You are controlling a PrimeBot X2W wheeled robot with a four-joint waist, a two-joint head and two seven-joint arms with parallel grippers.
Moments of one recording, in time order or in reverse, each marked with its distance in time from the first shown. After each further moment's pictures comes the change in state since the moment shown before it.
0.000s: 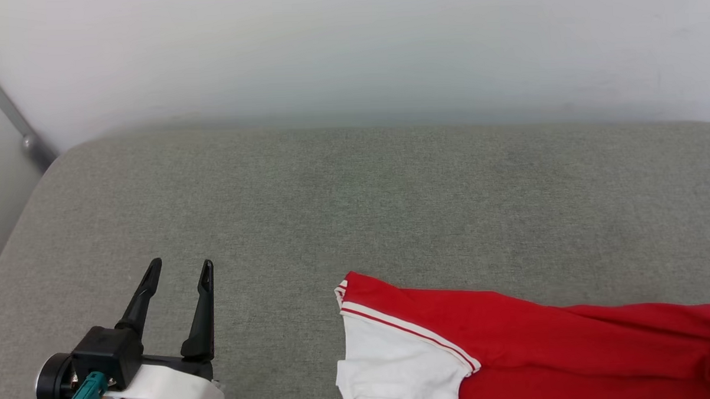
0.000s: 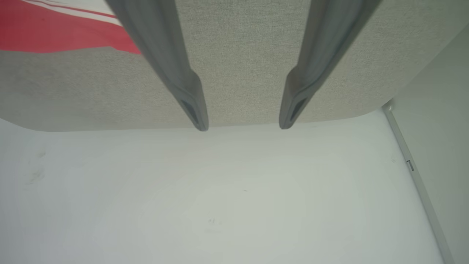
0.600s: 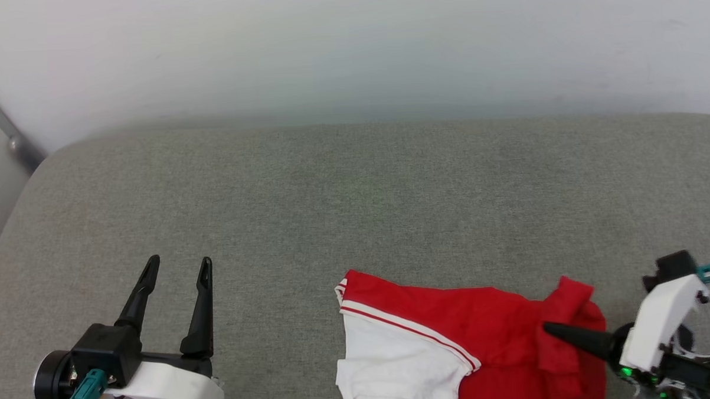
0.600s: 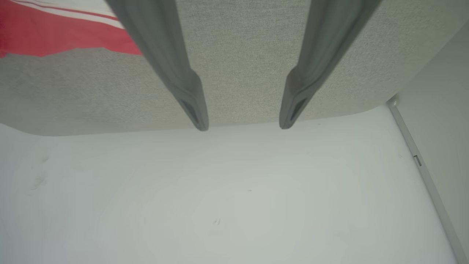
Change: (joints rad) left arm -0.002 0.011 -0.001 -0.011 0.013 0.016 0.006; right arm -0.048 0.136 0.143 0.034 0.494 0.000 0.115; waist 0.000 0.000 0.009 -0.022
